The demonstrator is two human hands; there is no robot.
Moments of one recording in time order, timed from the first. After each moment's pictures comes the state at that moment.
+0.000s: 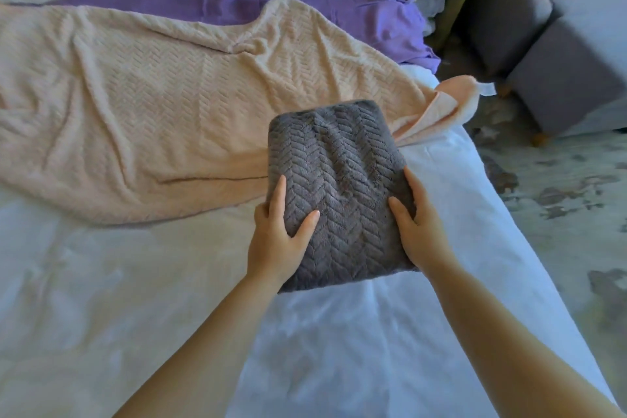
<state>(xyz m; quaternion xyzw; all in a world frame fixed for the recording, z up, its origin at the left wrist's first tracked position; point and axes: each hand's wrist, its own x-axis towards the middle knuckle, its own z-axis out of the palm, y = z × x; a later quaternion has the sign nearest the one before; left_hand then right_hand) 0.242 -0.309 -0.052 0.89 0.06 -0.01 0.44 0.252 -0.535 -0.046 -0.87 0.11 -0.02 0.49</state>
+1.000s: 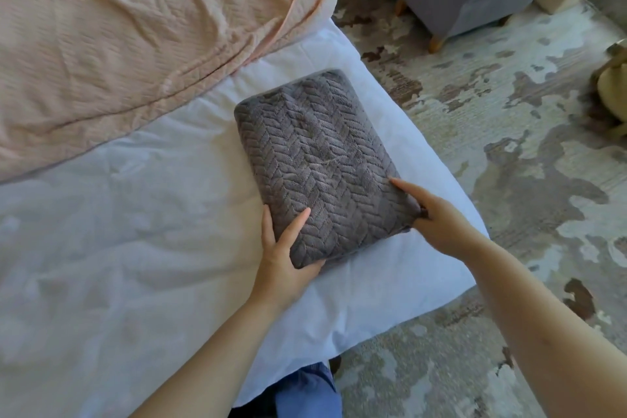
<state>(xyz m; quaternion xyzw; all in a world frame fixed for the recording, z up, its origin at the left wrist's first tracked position) 0.005 -0.418 -0.098 0.85 -0.13 -0.14 0.48 -0.017 -0.704 -0.063 -0.89 0.15 0.13 0.41</state>
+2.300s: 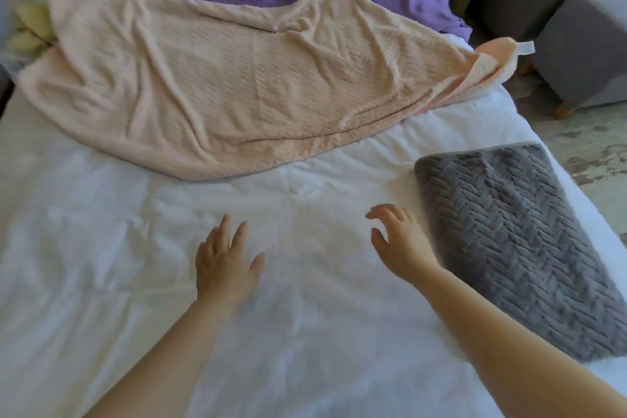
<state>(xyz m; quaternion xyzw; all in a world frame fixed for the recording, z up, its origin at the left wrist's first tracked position) 0.120 -0.087 -0.085 0.99 0.05 -0.12 0.07 0.134 -0.386 -0.070 -0.97 -0.04 0.04 0.24</state>
